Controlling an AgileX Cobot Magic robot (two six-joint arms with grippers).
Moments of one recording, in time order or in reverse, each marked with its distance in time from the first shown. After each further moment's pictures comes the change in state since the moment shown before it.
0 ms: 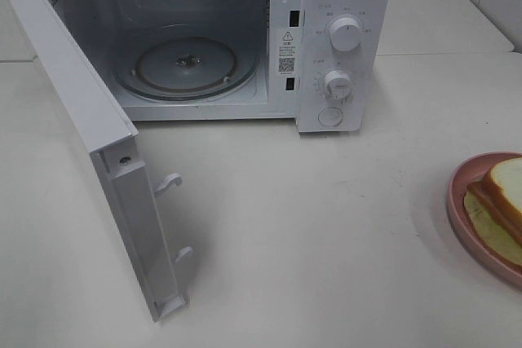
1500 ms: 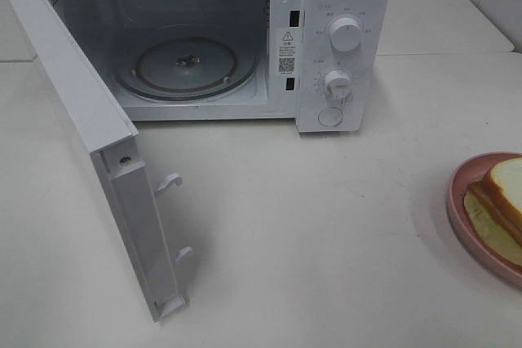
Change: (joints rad) left arm 0.000 0.000 0.000 0.000 0.000 0.000; right arm -0.578 -0.430 0.233 0.097 -0.105 0.001
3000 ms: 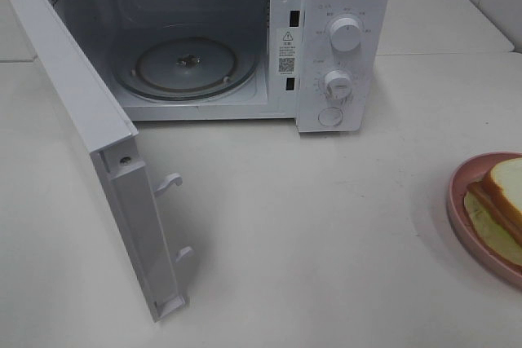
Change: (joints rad) left arm 0.000 0.021 -0.019 -0.008 -0.034 0.000; right arm 0.000 0.000 0.000 0.000 0.000 0.000
